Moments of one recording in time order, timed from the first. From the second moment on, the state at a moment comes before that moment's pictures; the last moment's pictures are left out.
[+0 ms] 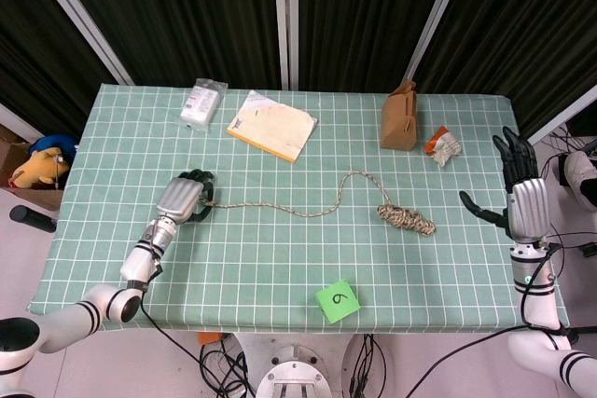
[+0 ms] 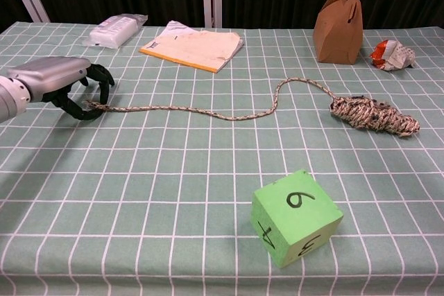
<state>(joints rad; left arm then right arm) -0.67 -1.70 -0.13 -0.99 1.29 0.89 0.02 0.37 -1.48 0.23 -1.10 -1.53 1.62 0.45</state>
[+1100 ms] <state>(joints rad) -0.62 -1.56 -0.16 -1.19 1.30 1.00 -0.01 0.36 -1.43 0.15 -1.29 -1.34 1.27 0.04</state>
